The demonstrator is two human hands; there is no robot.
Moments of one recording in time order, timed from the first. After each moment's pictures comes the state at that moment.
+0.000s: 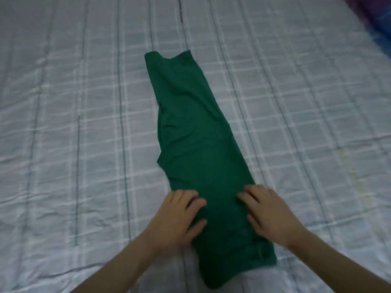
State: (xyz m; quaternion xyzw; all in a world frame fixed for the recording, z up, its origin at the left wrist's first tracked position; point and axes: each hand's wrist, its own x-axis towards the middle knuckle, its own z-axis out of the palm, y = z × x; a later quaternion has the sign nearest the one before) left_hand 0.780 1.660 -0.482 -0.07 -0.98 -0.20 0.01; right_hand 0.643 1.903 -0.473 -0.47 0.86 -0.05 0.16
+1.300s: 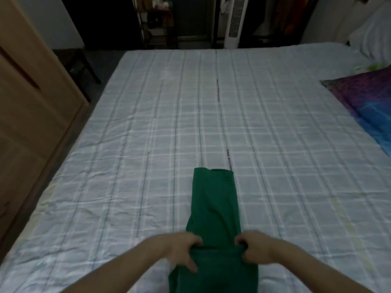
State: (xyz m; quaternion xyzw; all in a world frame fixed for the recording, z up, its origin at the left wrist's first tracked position) left_hand 0.859 1.621 -0.340 0.04 -0.87 -0.34 -0.36; right_hand 0.725 1.827 -0.322 -0.39 0.78 -0.02 0.48
